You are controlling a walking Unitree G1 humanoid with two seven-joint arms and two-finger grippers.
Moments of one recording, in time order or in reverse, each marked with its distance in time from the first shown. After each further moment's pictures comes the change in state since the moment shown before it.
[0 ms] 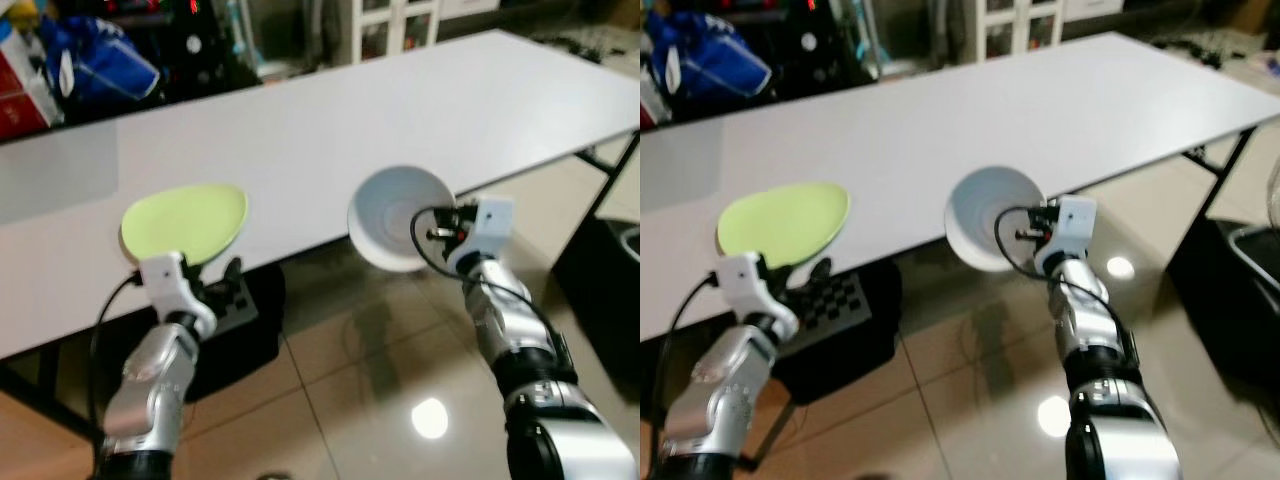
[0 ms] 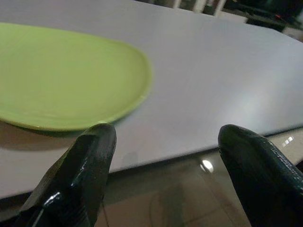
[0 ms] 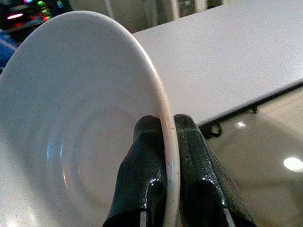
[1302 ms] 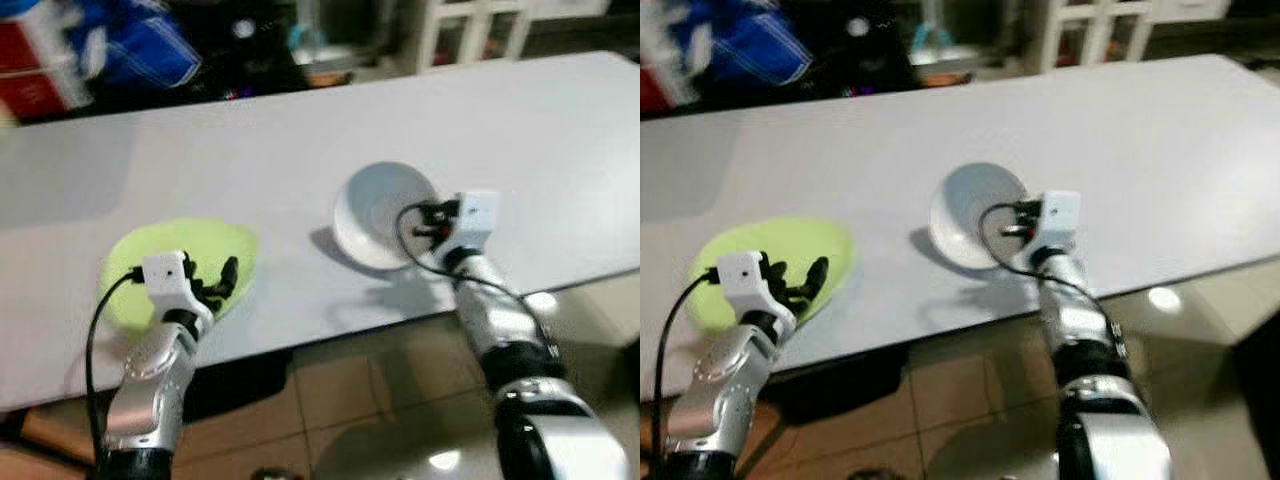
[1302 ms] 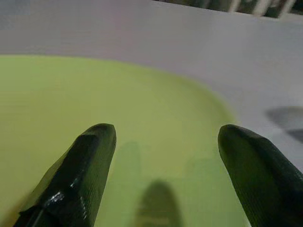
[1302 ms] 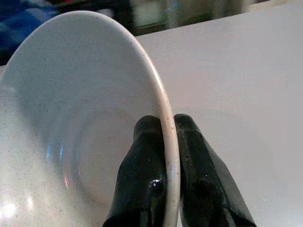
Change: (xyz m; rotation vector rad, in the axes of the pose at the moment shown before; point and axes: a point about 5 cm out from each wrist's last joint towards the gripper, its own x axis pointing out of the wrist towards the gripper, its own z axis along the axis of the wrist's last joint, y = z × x) left arm 0.001 0.001 0.000 0.109 -0.005 0.029; right arm 0.005 0.019 0.001 -0.026 0.001 0.068
